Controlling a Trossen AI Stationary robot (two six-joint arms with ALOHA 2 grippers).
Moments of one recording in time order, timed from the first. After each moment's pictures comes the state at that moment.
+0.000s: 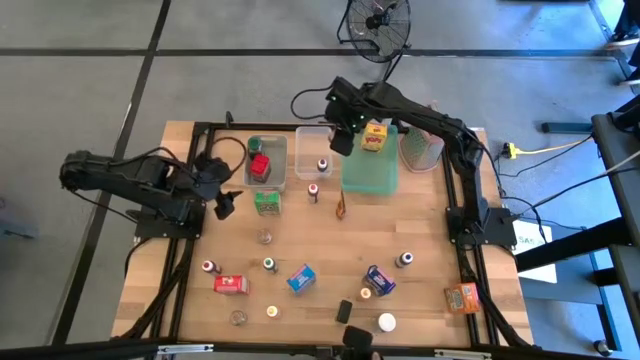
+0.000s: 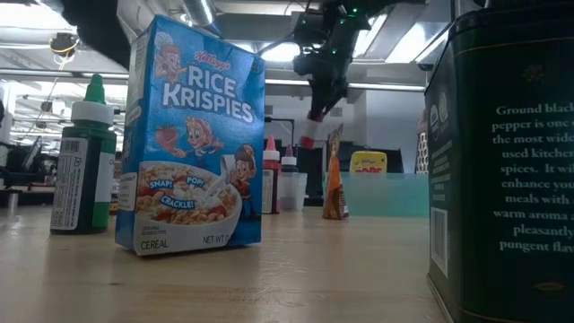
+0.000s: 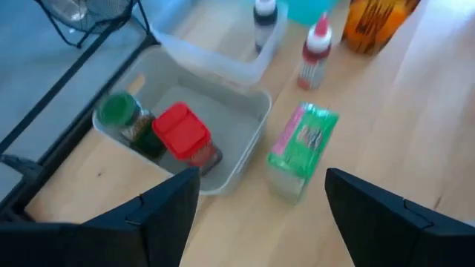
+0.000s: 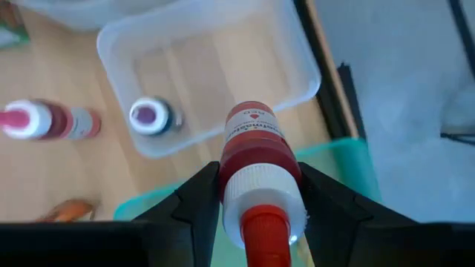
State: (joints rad) left arm -0.15 0.79 0.92 -1.11 -0.52 -0.51; right arm -0.46 2.05 2.07 -1.18 0.04 -0.16
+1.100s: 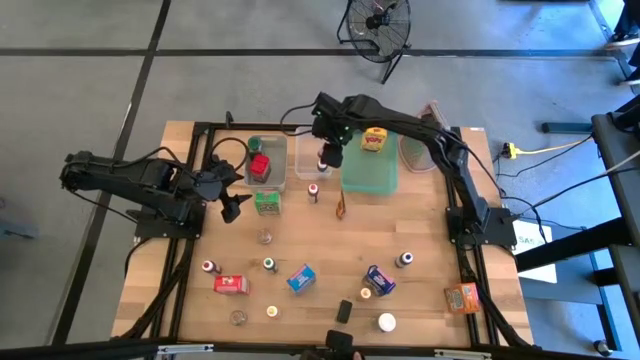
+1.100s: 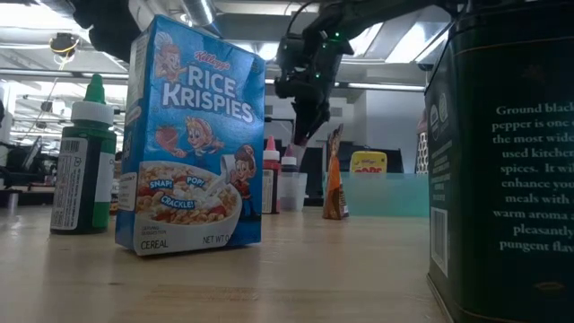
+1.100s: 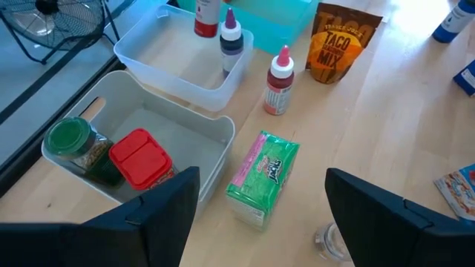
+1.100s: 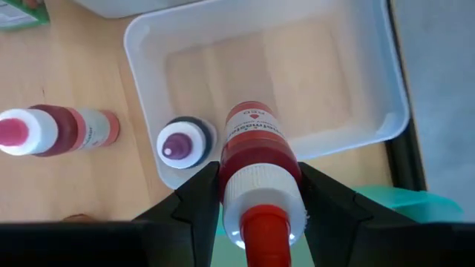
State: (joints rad) left arm -0.15 0.78 0.87 -0.92 -0.48 -0.48; right arm -0.43 2.18 2.07 -1.12 -0.04 -0.22
